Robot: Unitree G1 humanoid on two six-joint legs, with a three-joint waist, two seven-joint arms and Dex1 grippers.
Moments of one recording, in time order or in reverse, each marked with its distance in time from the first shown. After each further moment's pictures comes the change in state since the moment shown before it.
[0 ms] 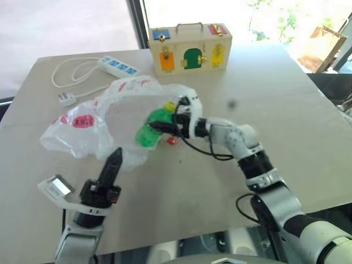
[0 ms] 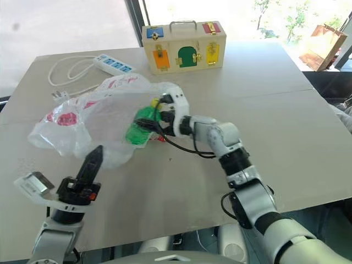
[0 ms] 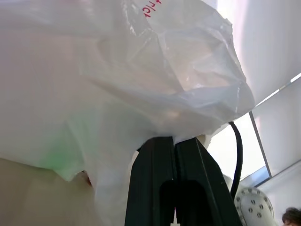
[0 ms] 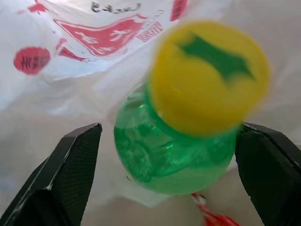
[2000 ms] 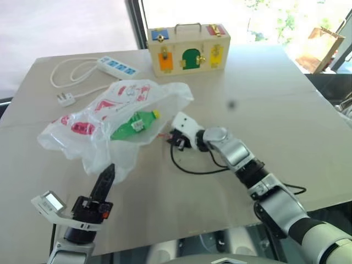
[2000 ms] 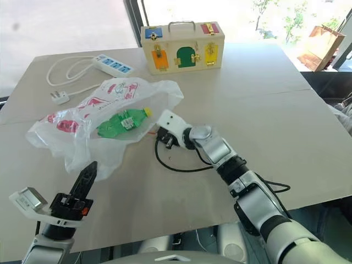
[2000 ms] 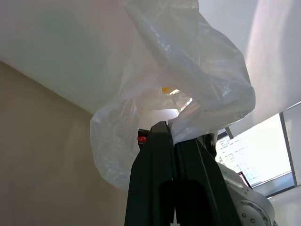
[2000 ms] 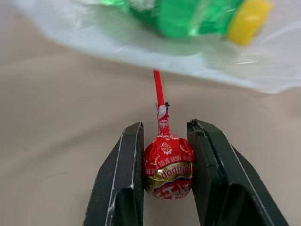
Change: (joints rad) left arm 0.137 -0.006 0.051 0.015 -0.013 0.046 -0.008; right arm -0.011 -0.029 0.216 0.147 -0.567 -0.376 0.177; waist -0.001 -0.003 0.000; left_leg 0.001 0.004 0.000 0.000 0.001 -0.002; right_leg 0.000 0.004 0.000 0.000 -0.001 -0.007
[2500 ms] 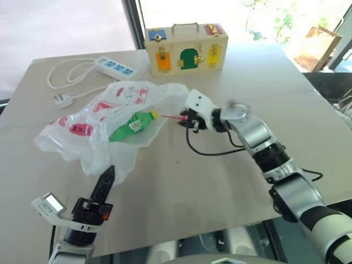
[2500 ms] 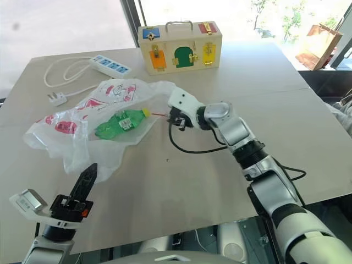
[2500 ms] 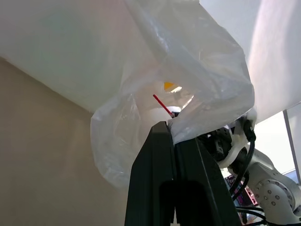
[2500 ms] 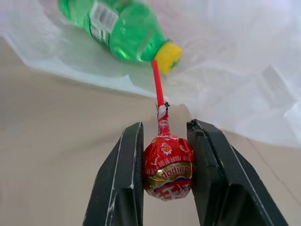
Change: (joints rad) left arm 0.004 -0.001 0.001 0.000 0.014 0.004 -0.005; right arm -0.089 -0.060 -0.037 -0.096 0.005 0.041 0.118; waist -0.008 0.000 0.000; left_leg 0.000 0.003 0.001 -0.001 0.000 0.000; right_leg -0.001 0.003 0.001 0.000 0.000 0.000
